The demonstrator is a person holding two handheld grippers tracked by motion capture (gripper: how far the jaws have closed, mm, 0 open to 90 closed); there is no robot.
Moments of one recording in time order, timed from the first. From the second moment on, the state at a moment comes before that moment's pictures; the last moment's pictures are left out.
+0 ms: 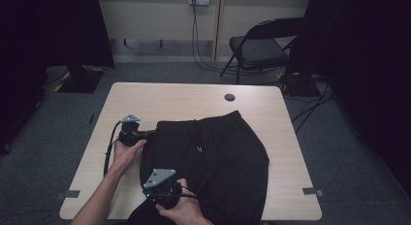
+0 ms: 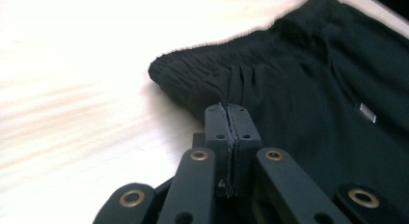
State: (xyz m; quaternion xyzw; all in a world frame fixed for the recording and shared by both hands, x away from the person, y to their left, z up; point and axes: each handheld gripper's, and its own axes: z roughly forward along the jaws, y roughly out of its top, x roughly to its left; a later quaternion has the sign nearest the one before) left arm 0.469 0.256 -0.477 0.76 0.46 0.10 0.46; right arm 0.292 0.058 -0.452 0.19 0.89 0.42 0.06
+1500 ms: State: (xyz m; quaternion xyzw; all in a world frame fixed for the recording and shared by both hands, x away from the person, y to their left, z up) left arm 0.501 0.186 -0.377 0.73 0.41 0.13 0.53; right arm 0.310 -0.058 -0.331 0.25 0.79 0.54 0.15
